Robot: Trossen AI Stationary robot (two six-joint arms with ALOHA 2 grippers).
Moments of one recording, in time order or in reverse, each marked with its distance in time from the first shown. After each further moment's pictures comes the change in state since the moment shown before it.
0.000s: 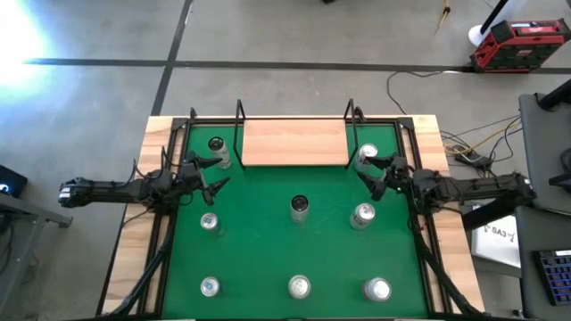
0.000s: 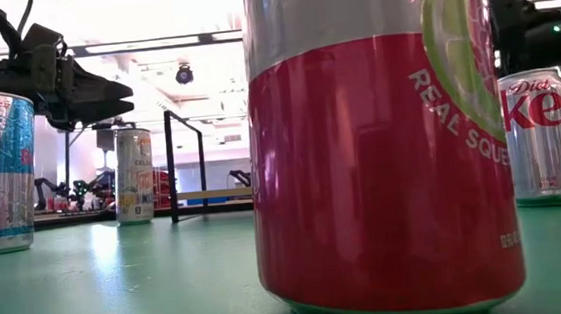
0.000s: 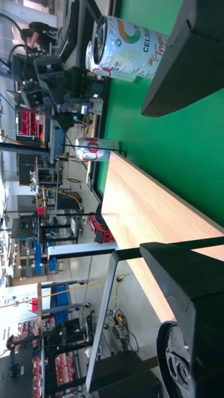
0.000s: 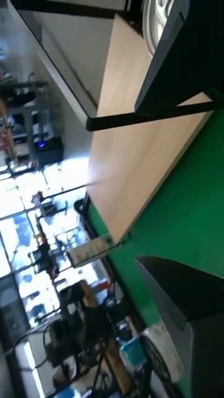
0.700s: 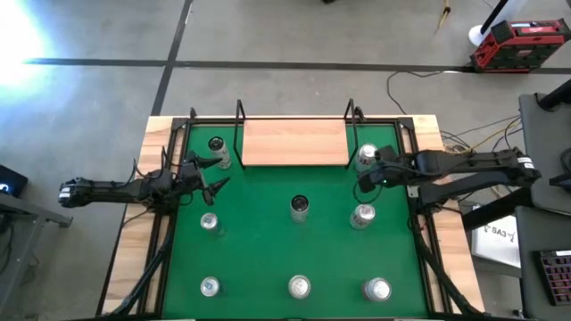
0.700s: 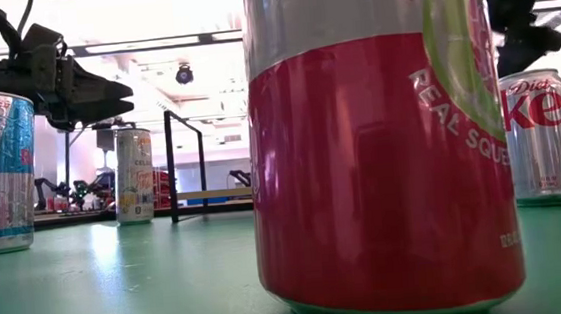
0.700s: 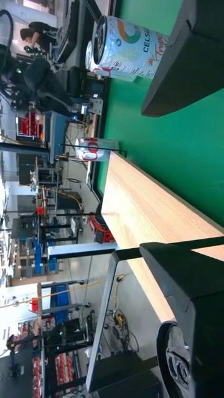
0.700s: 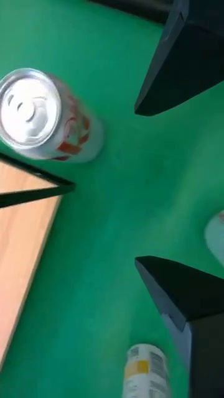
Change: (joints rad) left arm 0.000 0.002 0.000 0.001 0.000 0.000; right arm -0.001 0.628 0.821 -1.264 -0.141 0.764
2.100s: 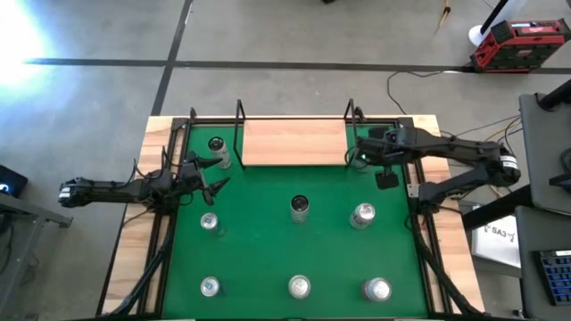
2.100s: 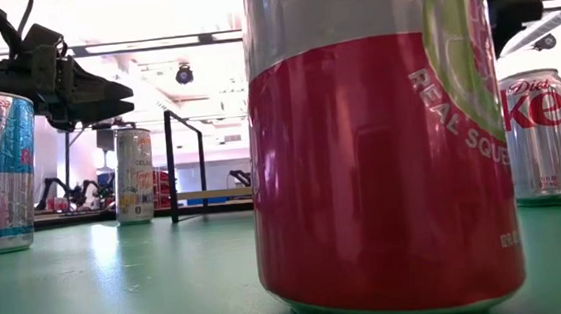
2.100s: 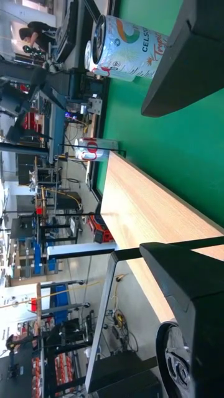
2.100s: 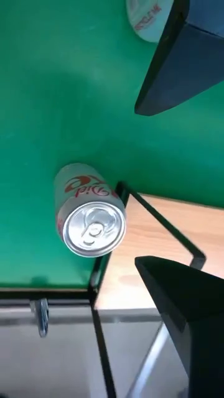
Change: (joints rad) left arm 0.000 0.003 0.000 0.000 0.000 0.000; right arm -0.243 0.273 0.299 -0.263 -0.051 1.599
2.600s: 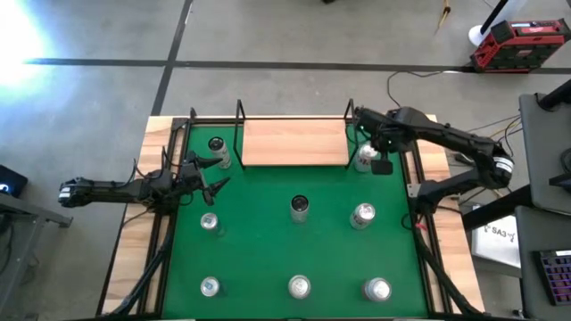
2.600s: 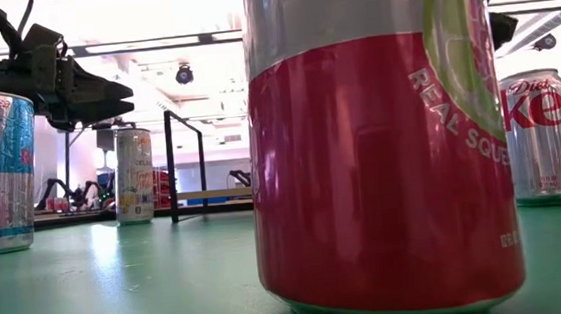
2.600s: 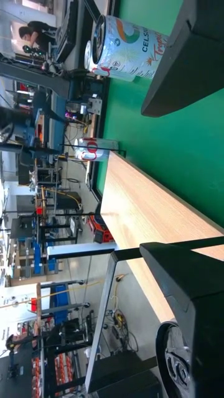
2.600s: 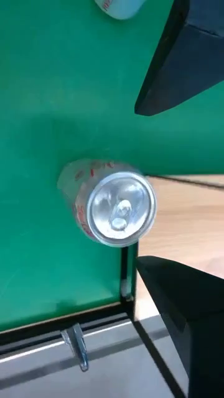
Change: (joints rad) left arm 0.000 0.000 0.000 0.000 0.000 0.000; right arm -0.306 0.059 0.001 0.087 -0.197 -0.098
